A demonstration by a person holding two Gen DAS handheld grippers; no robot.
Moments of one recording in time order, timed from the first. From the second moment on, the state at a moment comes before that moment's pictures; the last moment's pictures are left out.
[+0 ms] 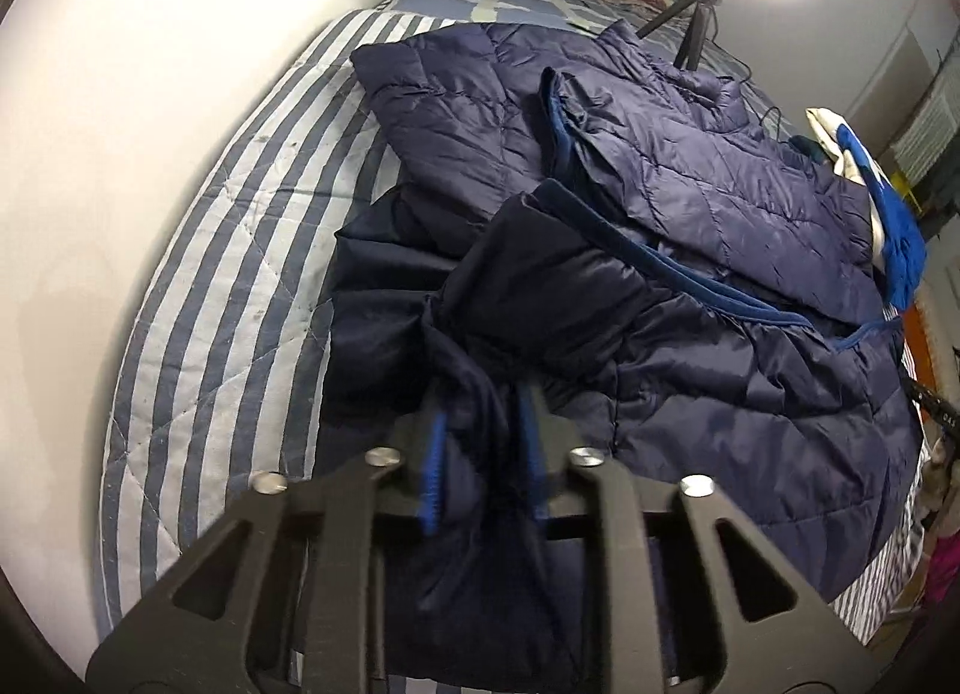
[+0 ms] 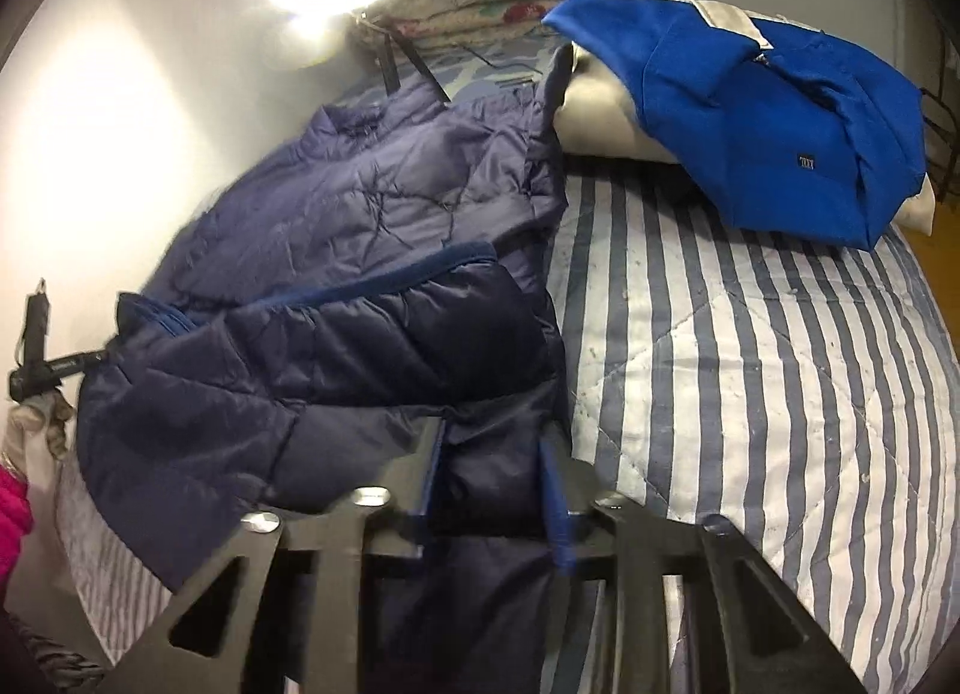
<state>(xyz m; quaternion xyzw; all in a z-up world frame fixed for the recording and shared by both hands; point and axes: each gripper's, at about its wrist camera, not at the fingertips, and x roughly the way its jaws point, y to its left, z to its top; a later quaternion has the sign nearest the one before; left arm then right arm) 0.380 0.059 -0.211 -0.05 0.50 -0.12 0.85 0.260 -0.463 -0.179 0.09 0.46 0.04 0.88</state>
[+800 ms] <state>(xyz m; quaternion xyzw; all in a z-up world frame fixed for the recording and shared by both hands) 0.370 0.062 -0.184 -0.04 0.44 -0.10 0.89 0.256 -0.446 -0.160 0.01 0.45 -0.01 0.89</state>
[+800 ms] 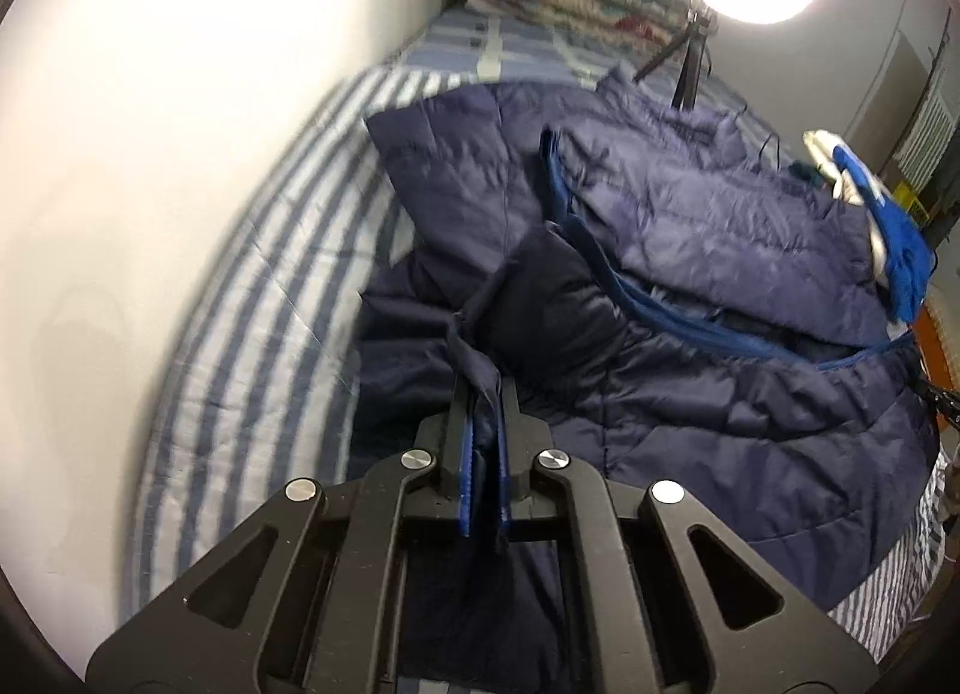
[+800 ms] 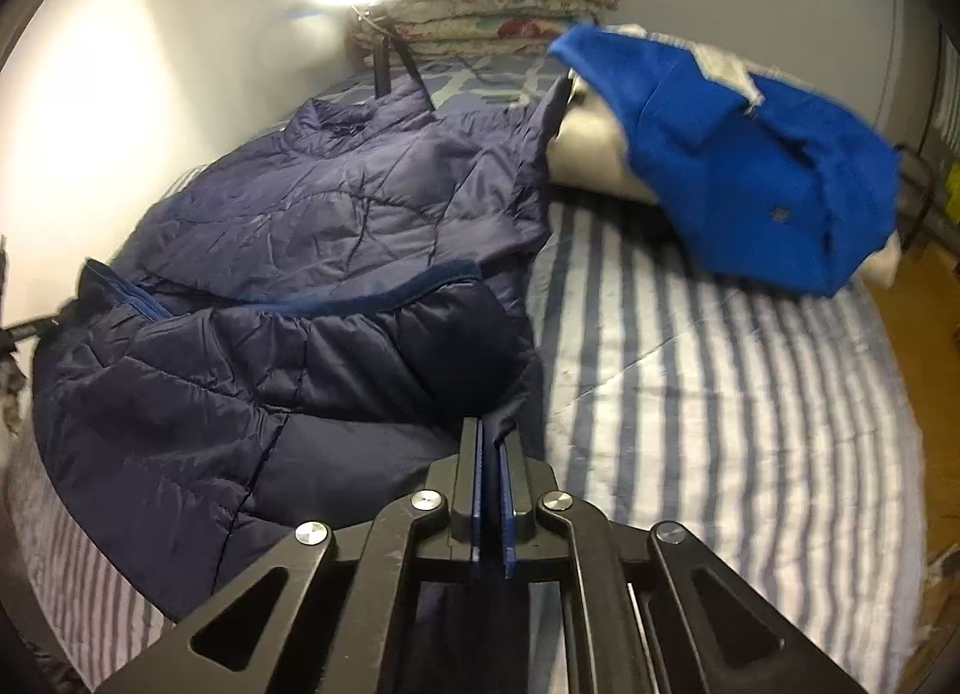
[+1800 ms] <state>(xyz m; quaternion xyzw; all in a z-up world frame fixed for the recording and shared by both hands) 0.503 0.032 -0.068 -0.02 0.30 -0.06 0.95 0.362 -0.459 -0.029 -0.04 0.26 -0.14 0.95</state>
